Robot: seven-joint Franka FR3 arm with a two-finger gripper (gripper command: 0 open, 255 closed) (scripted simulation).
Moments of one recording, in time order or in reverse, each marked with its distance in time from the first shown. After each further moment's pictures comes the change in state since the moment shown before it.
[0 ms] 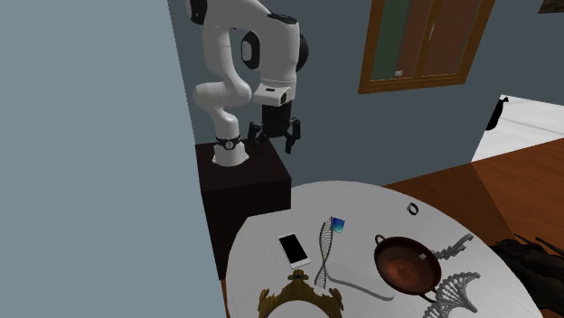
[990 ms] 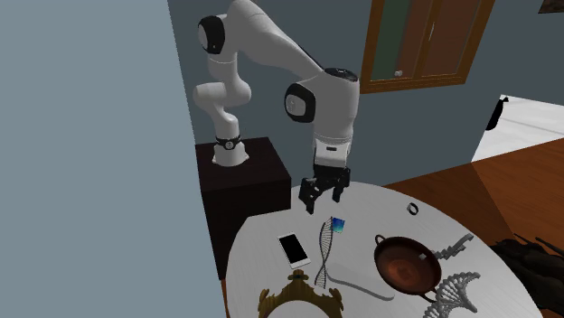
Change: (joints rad) arm 0.094 0.553 0.029 0.473 -0.106 0.107 0.080
